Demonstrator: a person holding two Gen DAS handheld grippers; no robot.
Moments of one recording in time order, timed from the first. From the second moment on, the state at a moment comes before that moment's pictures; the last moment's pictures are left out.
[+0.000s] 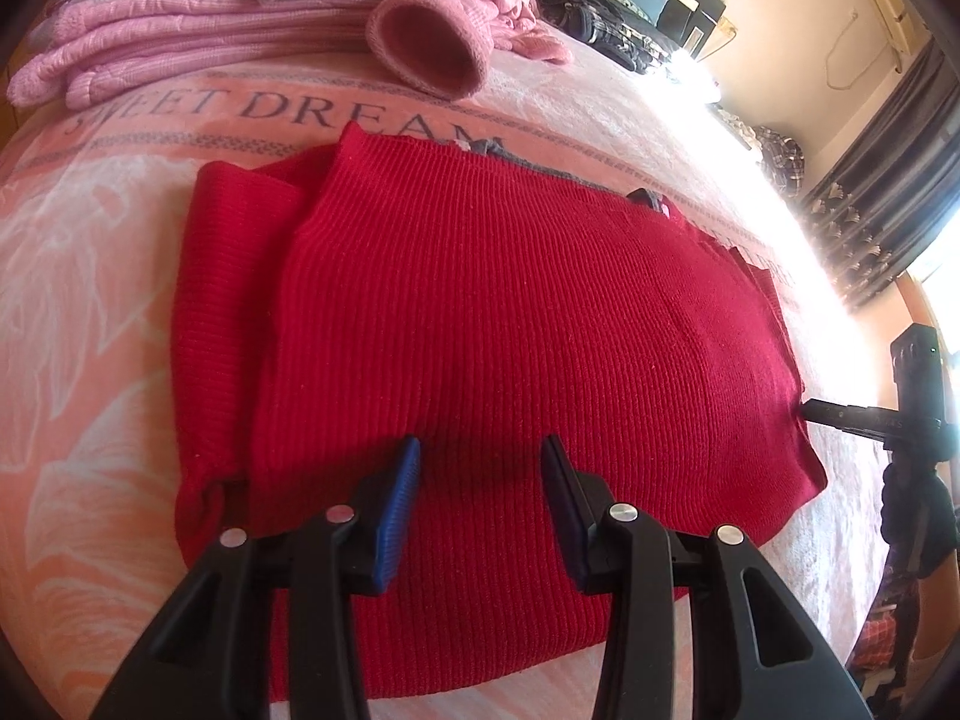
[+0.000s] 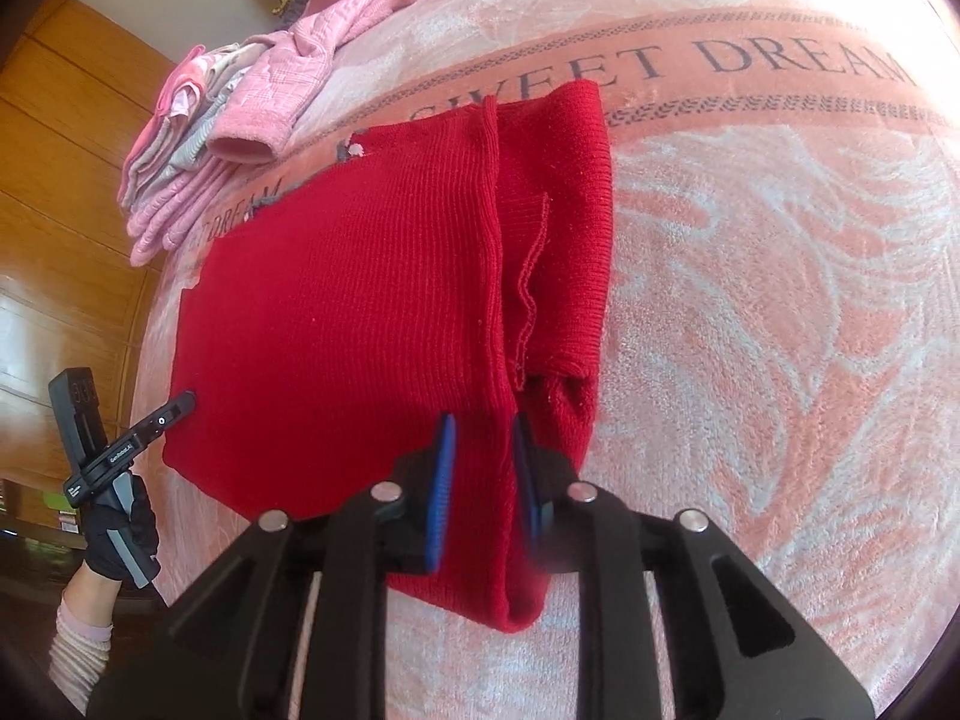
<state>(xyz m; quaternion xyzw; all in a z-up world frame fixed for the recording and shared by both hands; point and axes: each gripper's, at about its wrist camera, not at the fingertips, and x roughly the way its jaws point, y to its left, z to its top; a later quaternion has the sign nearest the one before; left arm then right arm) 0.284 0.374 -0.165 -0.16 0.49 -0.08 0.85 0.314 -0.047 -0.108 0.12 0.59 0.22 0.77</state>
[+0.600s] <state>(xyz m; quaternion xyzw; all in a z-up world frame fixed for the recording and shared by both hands) 0.287 0.389 -0.166 -0.17 0.49 -0.07 0.85 0.320 -0.064 -0.135 0.16 0.61 0.24 0.74</state>
